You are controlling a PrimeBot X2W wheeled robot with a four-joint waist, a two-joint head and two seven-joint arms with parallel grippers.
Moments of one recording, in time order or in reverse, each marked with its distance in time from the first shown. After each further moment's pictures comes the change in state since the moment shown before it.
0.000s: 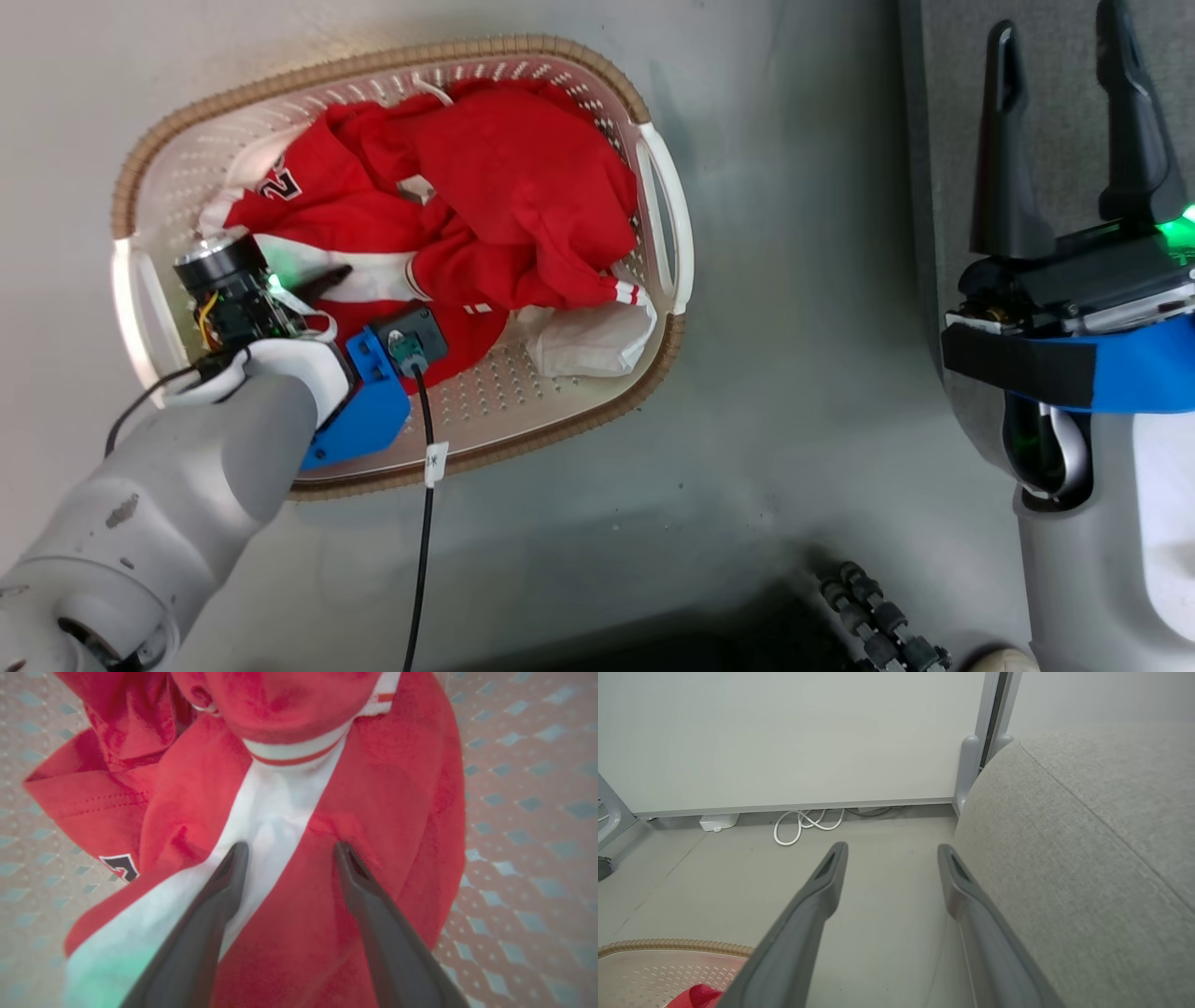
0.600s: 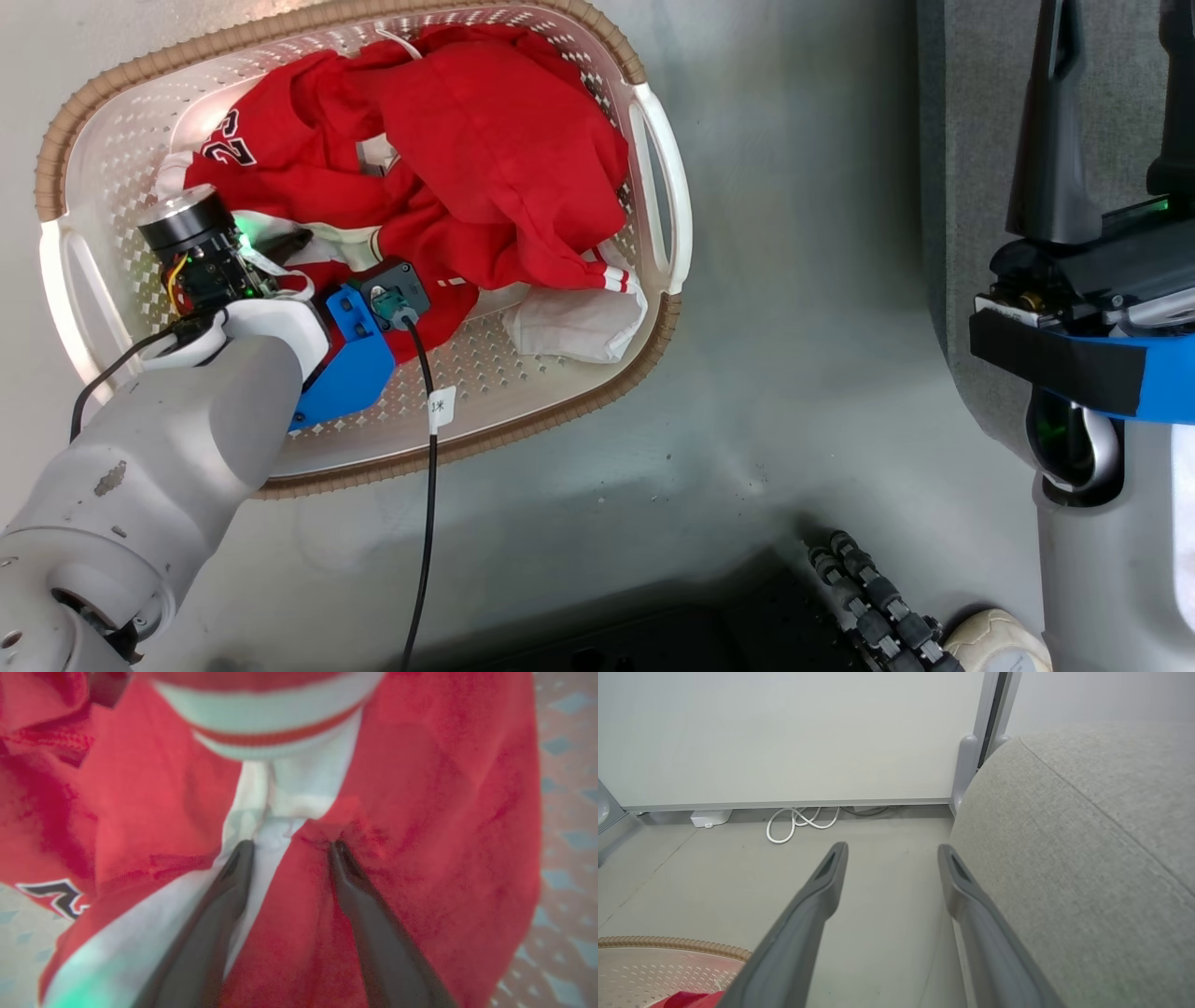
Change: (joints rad) left arm -0.066 -0.018 0.000 0.067 0.017 0.000 0.086; right arm -0.017 0.000 -0.010 -0.087 0.002 0.000 0.000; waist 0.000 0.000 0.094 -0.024
